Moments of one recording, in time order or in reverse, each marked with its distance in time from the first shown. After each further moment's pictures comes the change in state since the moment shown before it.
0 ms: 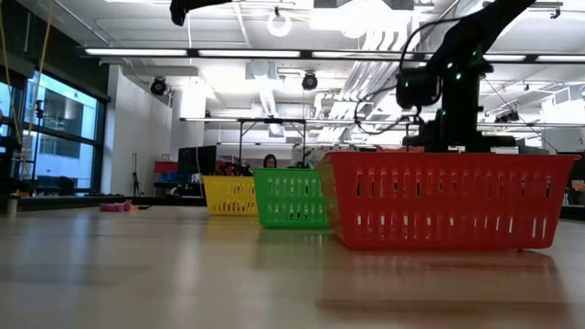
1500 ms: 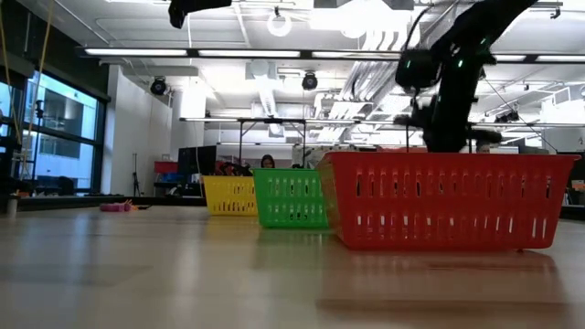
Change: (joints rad) left arm 0.000 -0.001 0.000 -0.029 -0.001 -0.007; right arm 0.026 -0.146 -0.001 0.114 -0.025 -0.040
